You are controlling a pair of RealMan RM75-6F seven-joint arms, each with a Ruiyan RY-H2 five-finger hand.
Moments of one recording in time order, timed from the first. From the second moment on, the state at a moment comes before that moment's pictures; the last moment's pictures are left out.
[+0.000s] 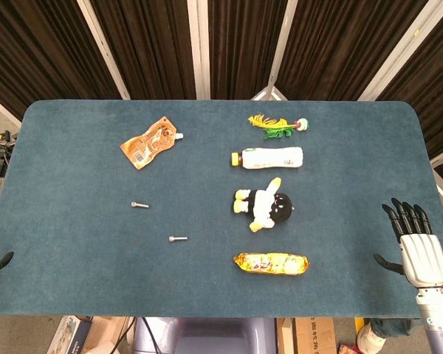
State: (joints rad) left arm -0.08 -1.08 -0.02 -1.73 1.31 1.60 0.06; right arm 0.13 -1.20 0.08 -1.47 -1.53 1.47 0.03
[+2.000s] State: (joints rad) left arm -0.81 -1.25 -0.31 -1.96 0.29 1.11 1.00; right arm 0.14 -1.21 0.07 -1.56 -1.45 1.39 -0.07
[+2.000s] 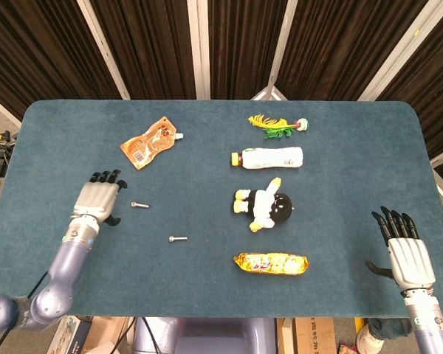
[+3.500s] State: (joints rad) left arm -1.03 -1.64 -0.22 -1.85 0.27 1.37 0.94; right arm 0.14 -1.21 0.08 -1.56 -1.41 1.36 -0.05
